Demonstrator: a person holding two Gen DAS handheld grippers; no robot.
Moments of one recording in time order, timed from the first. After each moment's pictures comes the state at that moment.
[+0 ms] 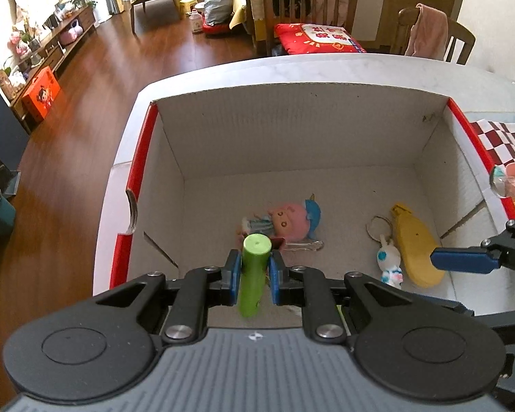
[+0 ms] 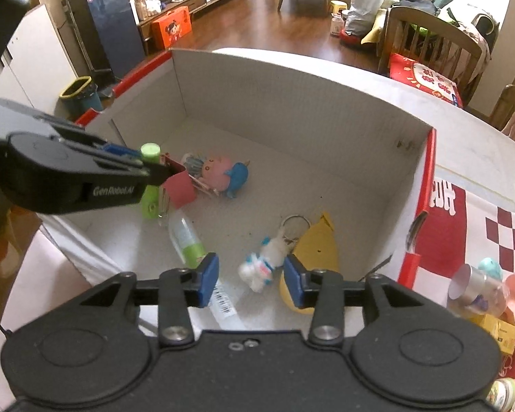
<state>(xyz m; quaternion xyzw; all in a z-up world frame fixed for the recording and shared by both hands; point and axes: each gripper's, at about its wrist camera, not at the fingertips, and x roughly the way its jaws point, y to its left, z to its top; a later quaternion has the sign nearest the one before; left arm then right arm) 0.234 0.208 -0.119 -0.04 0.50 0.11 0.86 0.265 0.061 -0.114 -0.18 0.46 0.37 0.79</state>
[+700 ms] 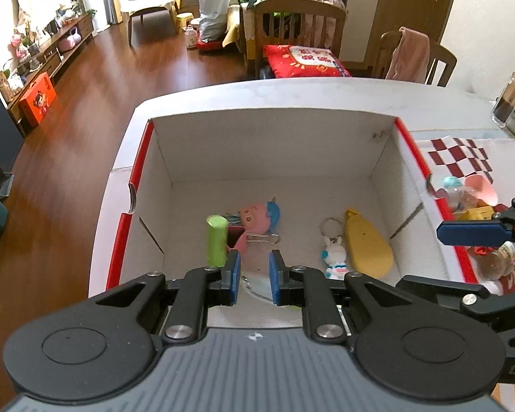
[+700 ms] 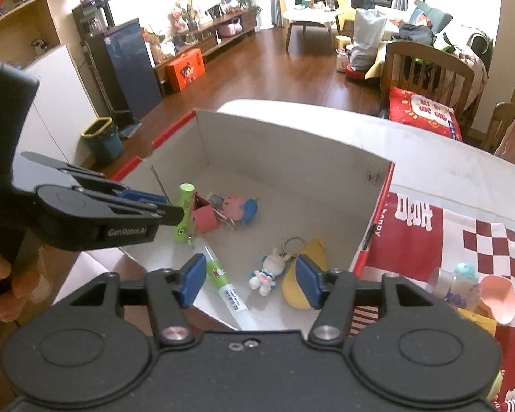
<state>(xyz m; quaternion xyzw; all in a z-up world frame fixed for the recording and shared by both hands) 0.200 0.178 -0.078 -0.06 0.46 0.10 0.88 0.246 0.015 -0.057 -0.13 0.41 0.41 0.81</state>
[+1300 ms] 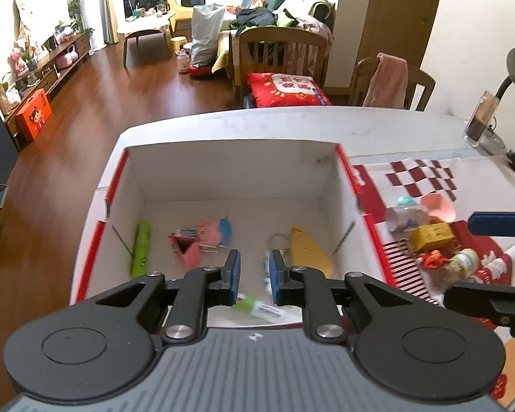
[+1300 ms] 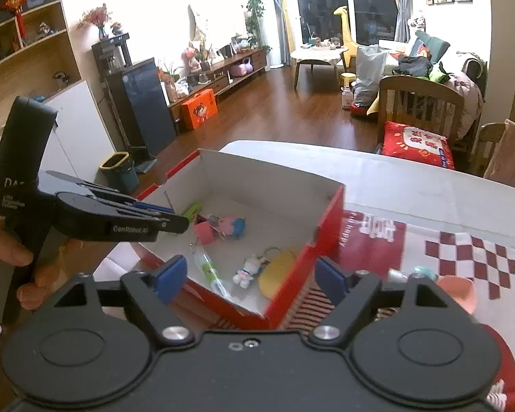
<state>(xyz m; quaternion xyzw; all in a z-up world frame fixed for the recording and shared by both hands) 0.181 0.124 -0.043 -0.07 0.42 0.09 0.90 0.237 -0.085 -0.021 -0.09 0.35 0.44 0.82</state>
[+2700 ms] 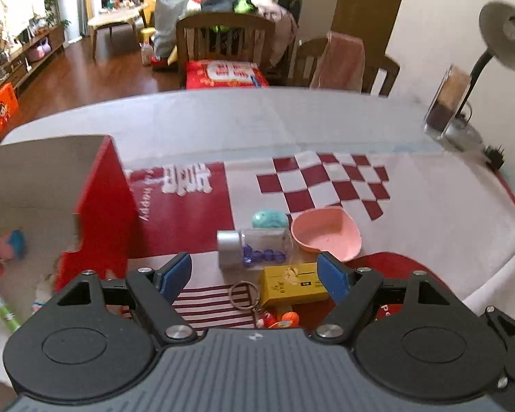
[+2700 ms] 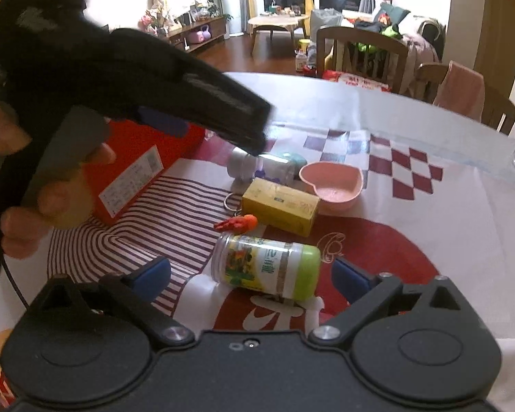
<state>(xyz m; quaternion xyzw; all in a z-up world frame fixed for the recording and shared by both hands) 0.324 -0.079 -0.113 -0.09 0.43 0.07 0.89 0.300 -0.214 -0.138 -0.13 0.40 0.38 0.82</state>
